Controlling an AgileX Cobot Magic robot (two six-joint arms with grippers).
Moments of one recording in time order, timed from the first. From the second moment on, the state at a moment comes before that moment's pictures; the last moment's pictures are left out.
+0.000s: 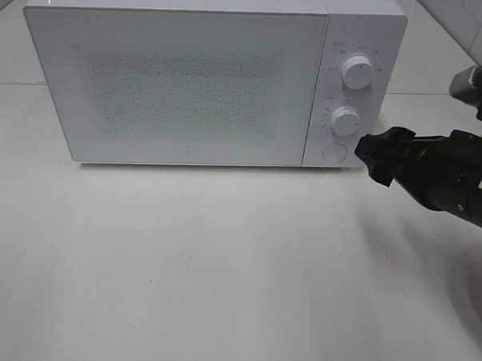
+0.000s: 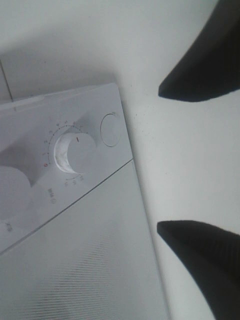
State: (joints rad) left arm 0.05 -0.01 -0.52 -0.10 1.08 0.02; right arm 0.42 1.41 -0.36 0.23 -0.59 0.32
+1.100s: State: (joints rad) left arm 0.05 -0.01 -0.52 -0.10 1.08 0.02; right arm 0.42 1.45 -0.36 0.24 -0.66 1.21
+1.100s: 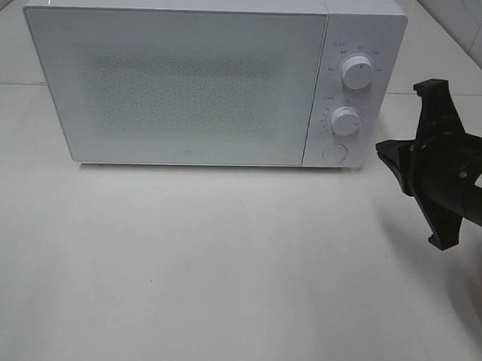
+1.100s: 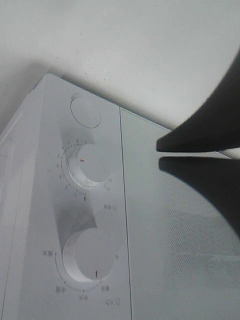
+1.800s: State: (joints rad) left arm 0.05 -0.01 -0.52 -0.10 1.08 0.02; right arm 0.52 1.74 -0.40 0.48 -0.81 1.31
